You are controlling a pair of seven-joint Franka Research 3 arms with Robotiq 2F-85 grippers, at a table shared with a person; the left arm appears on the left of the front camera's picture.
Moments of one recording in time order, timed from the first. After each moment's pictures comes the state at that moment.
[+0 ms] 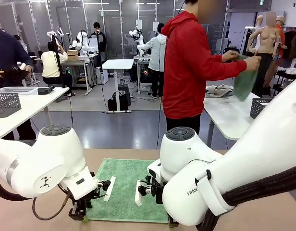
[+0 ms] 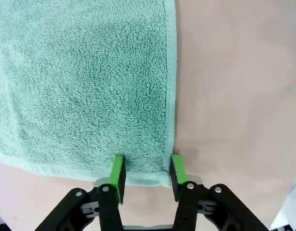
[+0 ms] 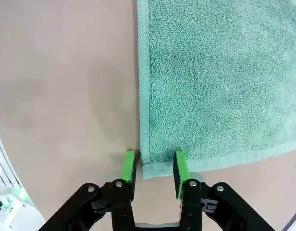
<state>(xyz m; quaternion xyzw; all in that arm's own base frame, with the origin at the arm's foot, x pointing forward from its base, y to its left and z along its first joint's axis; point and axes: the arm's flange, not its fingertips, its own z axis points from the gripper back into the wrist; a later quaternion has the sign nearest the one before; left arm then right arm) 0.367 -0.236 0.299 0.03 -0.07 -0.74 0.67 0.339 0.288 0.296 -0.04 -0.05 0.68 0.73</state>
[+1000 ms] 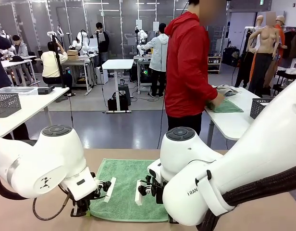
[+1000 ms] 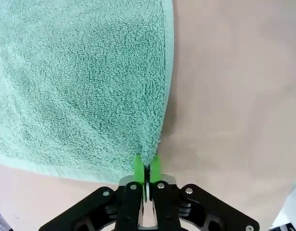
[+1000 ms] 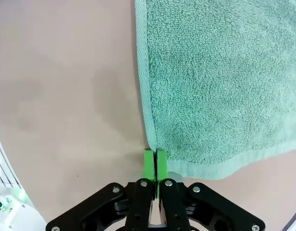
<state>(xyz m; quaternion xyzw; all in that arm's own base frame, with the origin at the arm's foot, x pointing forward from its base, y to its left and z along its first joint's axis) 0.365 -0.238 0.299 0.04 -0.07 -0.74 0.67 0.339 0.287 0.296 -0.04 -0.05 0.68 0.73</state>
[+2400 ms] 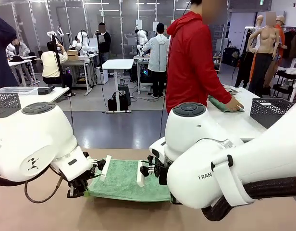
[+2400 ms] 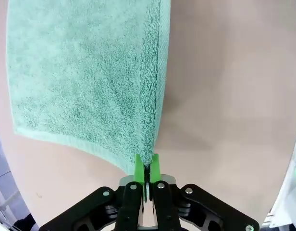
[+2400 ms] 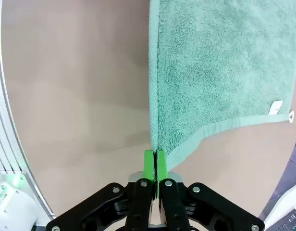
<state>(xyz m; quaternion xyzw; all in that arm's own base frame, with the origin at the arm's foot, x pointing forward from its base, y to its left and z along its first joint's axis) 0.368 -0.227 0.366 0.05 -0.12 -0.73 0.68 0.336 0.280 0.367 -0.07 -0.09 0.68 0.72</state>
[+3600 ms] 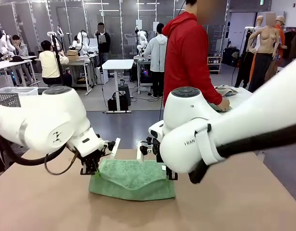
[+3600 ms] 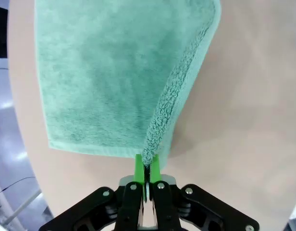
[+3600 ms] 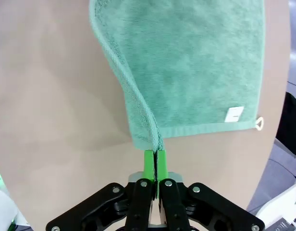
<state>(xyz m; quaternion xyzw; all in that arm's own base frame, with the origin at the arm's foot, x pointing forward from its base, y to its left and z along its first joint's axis) 0.457 -0.247 0.392 0.04 -0.12 -0.74 0.66 0.426 0.282 0.390 -0.06 -0.11 0.69 0.71</state>
